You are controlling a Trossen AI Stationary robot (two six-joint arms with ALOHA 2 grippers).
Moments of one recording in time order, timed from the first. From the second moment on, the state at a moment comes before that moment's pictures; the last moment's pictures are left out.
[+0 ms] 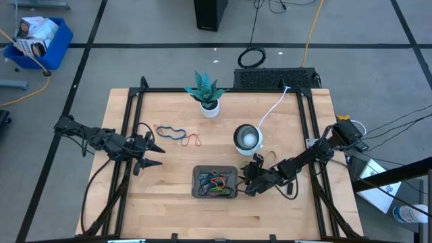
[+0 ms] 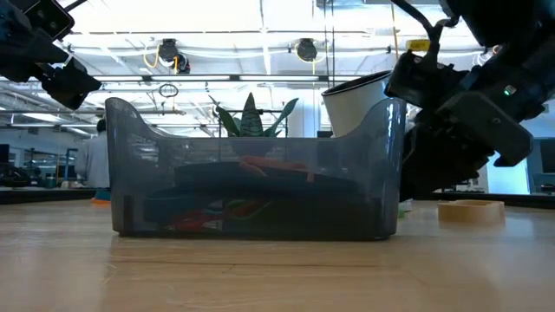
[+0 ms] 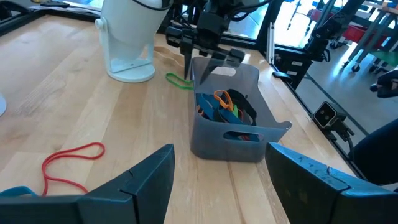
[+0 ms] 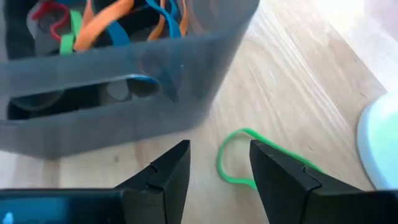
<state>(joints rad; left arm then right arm) -0.38 0.16 0.22 -0.37 -0.17 -0.29 0.48 1.71 0.65 0.18 0.55 0.56</state>
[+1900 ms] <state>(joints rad) -0.38 0.16 0.22 -0.37 -0.17 -0.28 0.50 1.29 0.65 0.07 0.10 0.70</state>
